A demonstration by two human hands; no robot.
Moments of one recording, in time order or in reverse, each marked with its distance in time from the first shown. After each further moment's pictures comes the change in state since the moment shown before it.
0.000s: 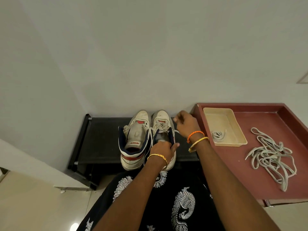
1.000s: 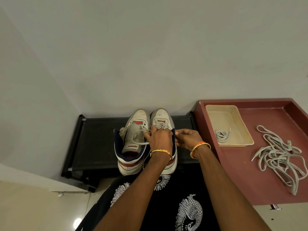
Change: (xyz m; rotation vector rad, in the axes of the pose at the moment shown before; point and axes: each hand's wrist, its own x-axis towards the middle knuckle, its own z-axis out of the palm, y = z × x) left_hand 0.034 0.008 -0.013 0.044 0.301 -0.084; right_hand 0.005 0.048 0.026 0.576 -0.149 0.525
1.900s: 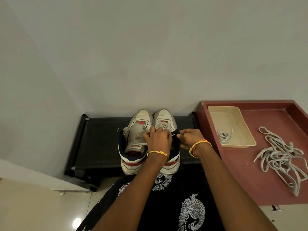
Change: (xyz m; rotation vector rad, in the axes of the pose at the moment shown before) left_hand -0.011 -0.017 -0.014 -0.013 0.006 0.025; right_hand -0.013 -0.011 0.011 -0.090 0.126 0.071
